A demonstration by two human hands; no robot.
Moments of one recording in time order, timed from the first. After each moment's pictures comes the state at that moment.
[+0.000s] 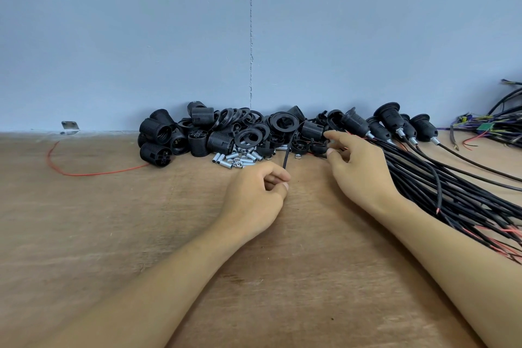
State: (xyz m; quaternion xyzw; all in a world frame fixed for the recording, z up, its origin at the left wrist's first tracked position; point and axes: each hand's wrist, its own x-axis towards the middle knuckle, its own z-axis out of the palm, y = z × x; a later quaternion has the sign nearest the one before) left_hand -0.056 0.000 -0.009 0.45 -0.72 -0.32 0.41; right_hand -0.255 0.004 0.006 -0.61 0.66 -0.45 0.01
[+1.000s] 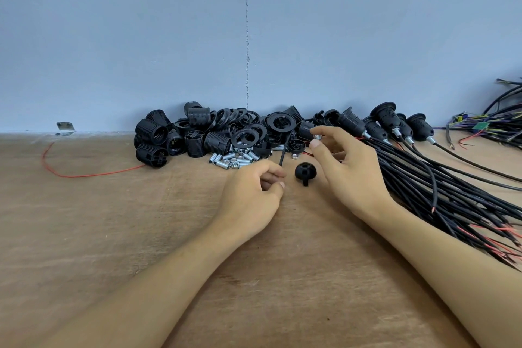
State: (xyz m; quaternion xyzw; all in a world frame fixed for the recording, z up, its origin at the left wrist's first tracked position) left_hand -0.057 0.000 -0.009 0.45 -0.72 -0.32 0.42; right_hand -0.235 0.018 0.010 -0.60 0.58 -0.55 0.08
